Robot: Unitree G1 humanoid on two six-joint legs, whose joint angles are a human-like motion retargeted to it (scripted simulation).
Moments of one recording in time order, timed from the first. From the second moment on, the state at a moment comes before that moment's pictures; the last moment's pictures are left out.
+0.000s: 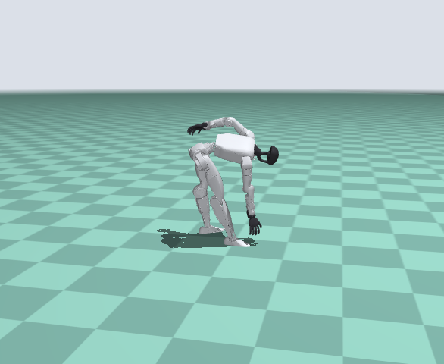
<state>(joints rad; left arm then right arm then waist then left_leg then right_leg) 0.44 0.35 -0.33 0.58 -0.87 -0.21 0.11 -1.67 -0.84 0.66 1.44 0.47 0.10 -0.59 0.22 0.49 0.52 -1.17 -0.13 0.13 -0.09 0.17 -0.17 -1.39 -0.36 -0.51 -0.05 0.48 0.26</state>
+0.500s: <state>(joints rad) 0.31 0.32 -0.23 0.72 -0.66 -0.23 0.13 -1.56 -0.87 0.54 1.41 0.43 0.11 -0.65 0.19 0.29 0.51 -0.44 -0.09 0.15 -0.09 0.02 -0.20 -0.67 -0.33 -0.51 -0.03 0.35 0.26</state>
